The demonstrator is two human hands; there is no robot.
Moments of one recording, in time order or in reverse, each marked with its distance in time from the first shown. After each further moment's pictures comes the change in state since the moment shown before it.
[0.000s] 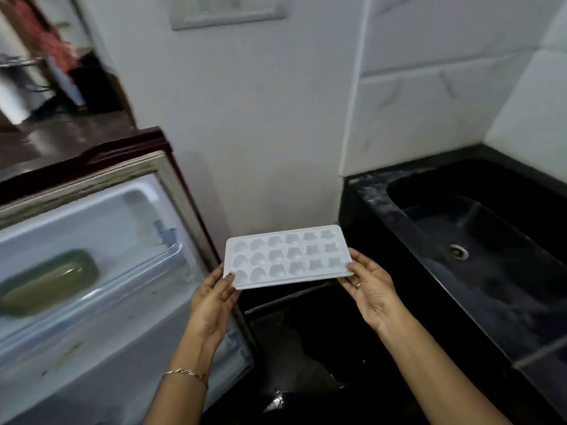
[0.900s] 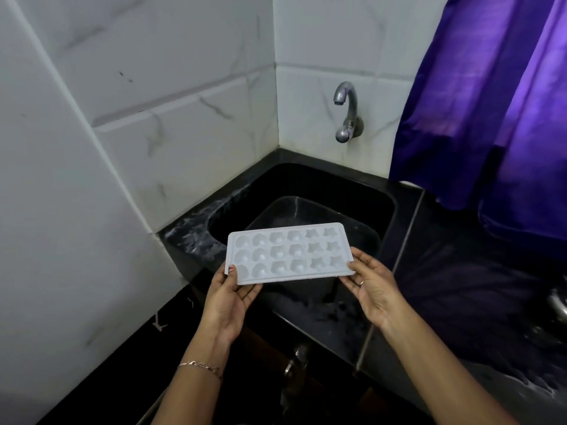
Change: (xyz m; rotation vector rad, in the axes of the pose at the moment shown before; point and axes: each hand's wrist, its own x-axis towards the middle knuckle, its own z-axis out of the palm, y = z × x) left_hand 0.029 -0.149 0.328 0.113 -0.538 -0.410; right_hand 0.009 -0.155 -0.237 0.184 0.541 -0.294
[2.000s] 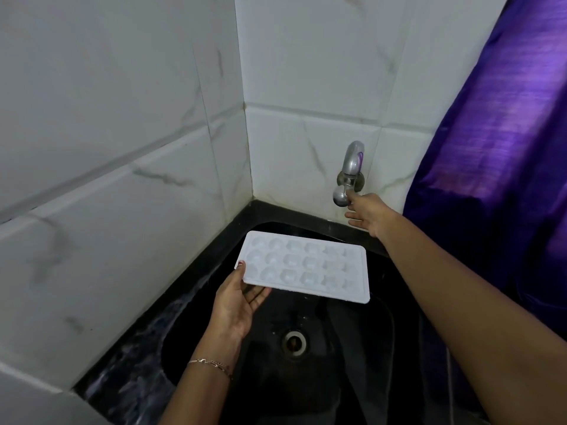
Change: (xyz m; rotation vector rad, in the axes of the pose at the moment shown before) left_hand 0.248 0.066 0.144 0.103 -0.091 -0.122; right_hand 0.324 -0.194 0.126 -0.519 0.174 -0.120
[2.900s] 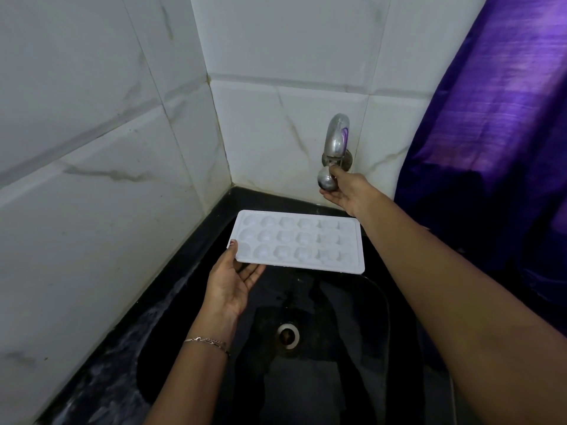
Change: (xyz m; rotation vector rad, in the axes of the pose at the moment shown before) left_hand 0.055 -0.007 0.031 -0.009 -0.009 -0.055; right_hand 0.061 0.010 0.009 0.327 0.030 0.101
